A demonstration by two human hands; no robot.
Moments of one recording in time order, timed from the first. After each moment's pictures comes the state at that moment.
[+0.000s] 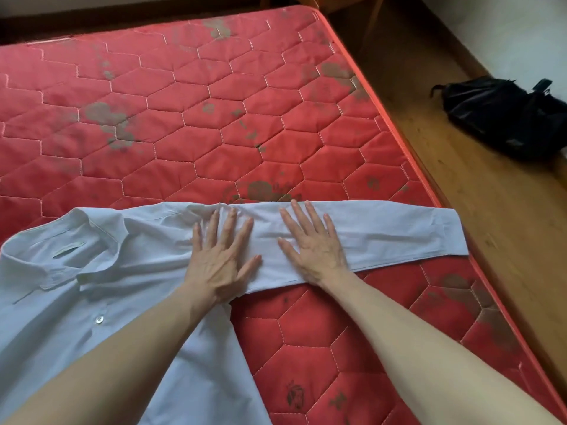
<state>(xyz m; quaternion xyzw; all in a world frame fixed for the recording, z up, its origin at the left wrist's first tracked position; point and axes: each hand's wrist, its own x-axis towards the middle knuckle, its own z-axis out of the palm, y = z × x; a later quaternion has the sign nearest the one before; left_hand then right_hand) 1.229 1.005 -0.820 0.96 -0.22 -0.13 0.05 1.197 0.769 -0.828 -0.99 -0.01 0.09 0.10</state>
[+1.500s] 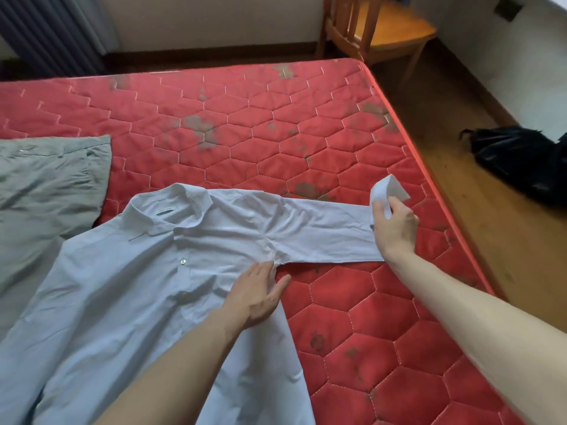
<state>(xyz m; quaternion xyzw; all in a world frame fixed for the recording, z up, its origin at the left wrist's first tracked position) 1.091 1.040 -0.735 0.92 -0.06 -0.27 0.28 1.153 0.755 -0.684 -0.88 0.25 -0.14 0.37</state>
